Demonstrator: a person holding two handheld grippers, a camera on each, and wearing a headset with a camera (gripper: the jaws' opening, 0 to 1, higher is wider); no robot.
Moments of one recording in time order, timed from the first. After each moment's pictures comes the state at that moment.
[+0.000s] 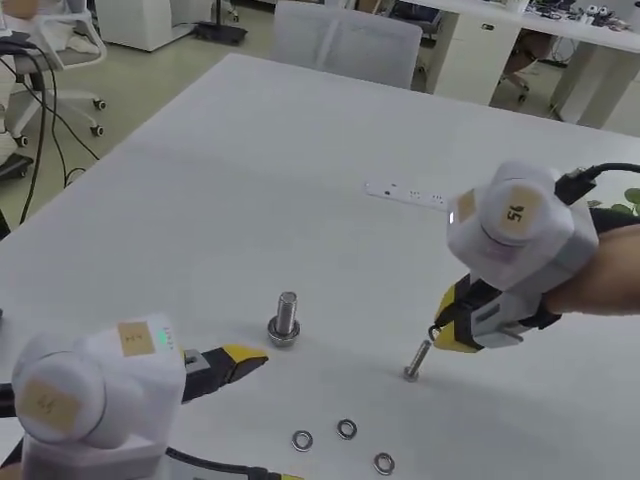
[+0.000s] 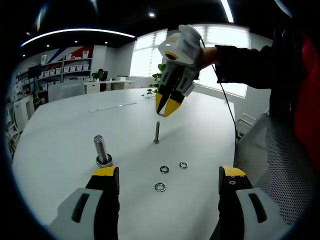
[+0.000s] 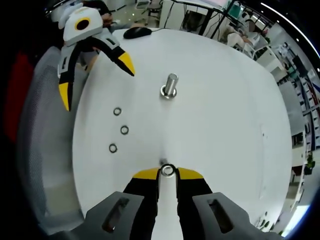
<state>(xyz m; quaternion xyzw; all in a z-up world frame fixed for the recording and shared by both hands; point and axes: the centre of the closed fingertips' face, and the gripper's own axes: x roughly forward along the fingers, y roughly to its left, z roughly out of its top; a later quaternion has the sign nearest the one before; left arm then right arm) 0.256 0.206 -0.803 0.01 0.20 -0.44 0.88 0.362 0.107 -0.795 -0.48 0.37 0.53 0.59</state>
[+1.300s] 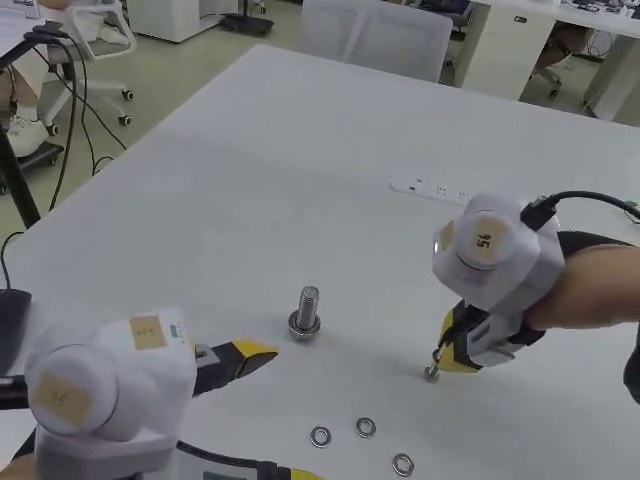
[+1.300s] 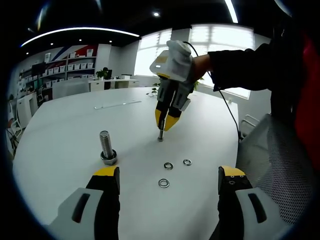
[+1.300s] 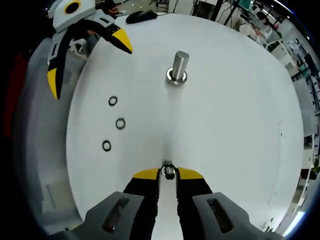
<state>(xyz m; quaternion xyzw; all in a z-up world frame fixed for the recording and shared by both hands) 0.254 0.217 -0.809 0.01 0.21 -0.42 0.88 0.361 0.110 -0.845 -0.48 0.42 0.55 0.54</state>
